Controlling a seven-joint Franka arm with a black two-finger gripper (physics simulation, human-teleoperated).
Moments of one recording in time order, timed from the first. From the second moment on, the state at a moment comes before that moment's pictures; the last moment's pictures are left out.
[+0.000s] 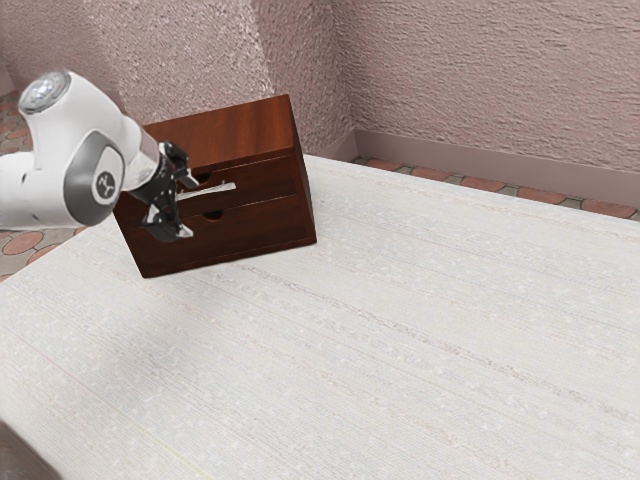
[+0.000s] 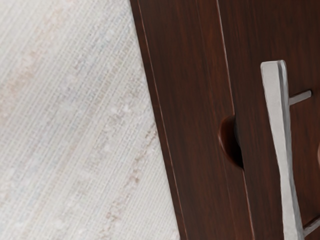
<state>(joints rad) -0.01 0.06 0.42 -1.82 -0.06 2.43 -1.65</state>
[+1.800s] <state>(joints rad) 0.03 0.25 0.42 -1.67 -0.12 2.47 -1.68</state>
